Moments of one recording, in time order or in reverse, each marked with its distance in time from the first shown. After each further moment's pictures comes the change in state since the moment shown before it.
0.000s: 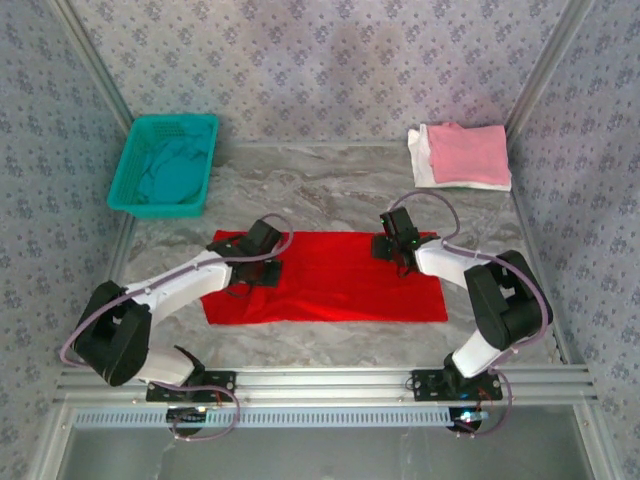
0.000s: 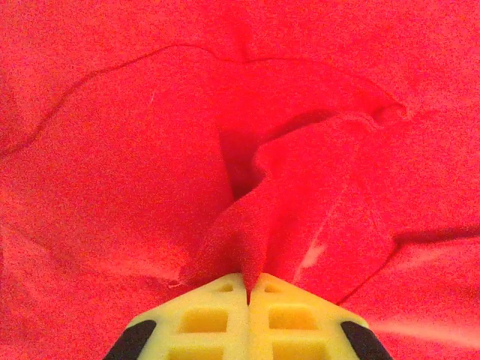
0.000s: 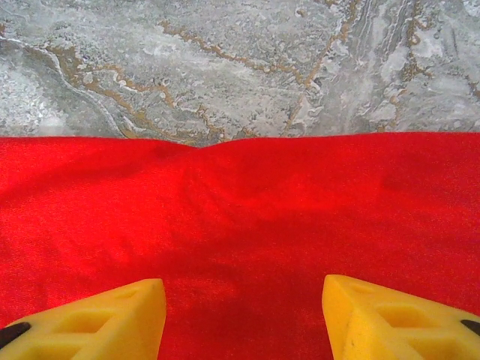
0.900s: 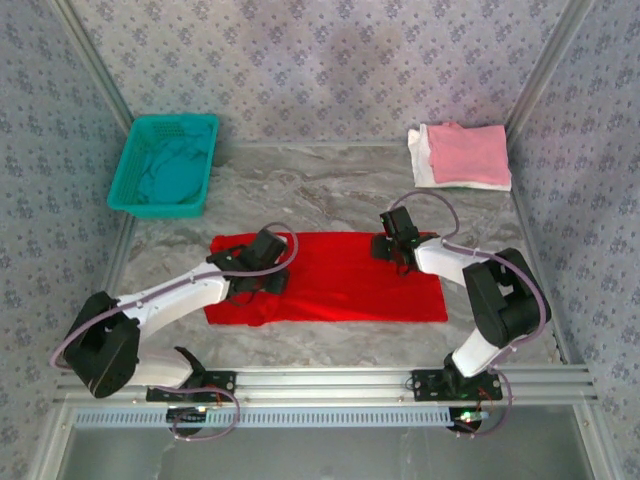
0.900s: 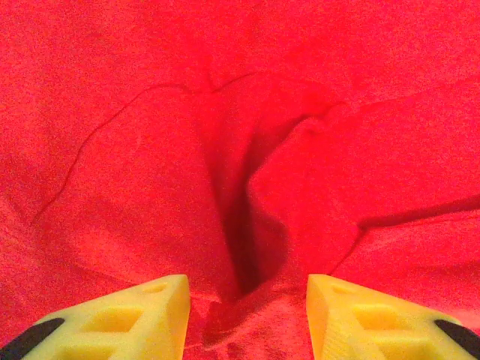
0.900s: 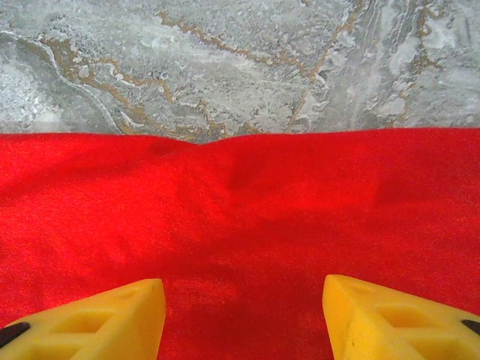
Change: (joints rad) left arm -0.044 -0.077 -0.080 0.089 -0.022 0.021; right arm -0.006 0.018 0.010 -0.007 -0.019 0.000
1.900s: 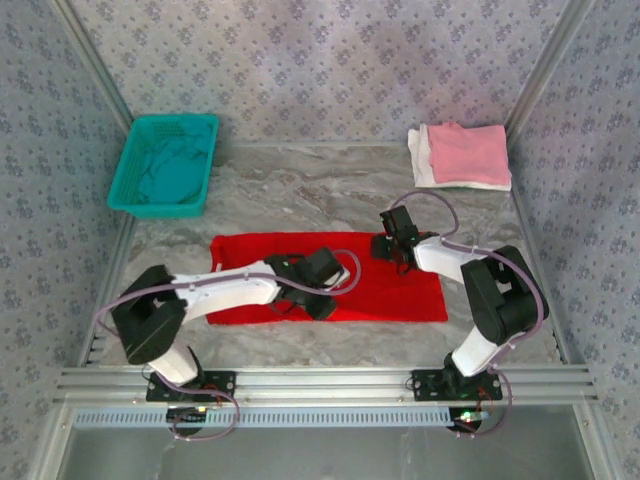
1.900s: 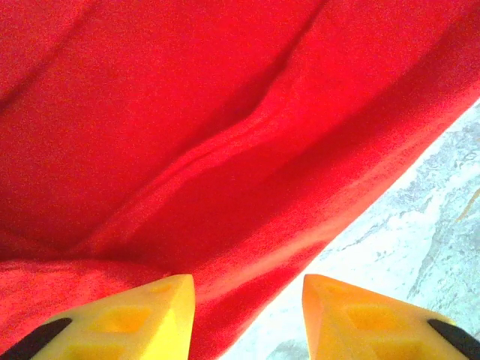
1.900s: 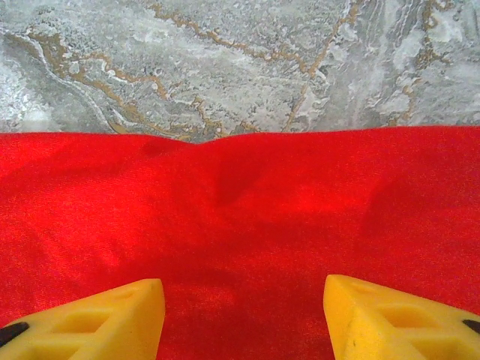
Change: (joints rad) left arm -0.282 0.231 0.231 -0.058 0.137 0.200; right arm -0.006 0.016 0.014 -0.011 -0.008 0.000
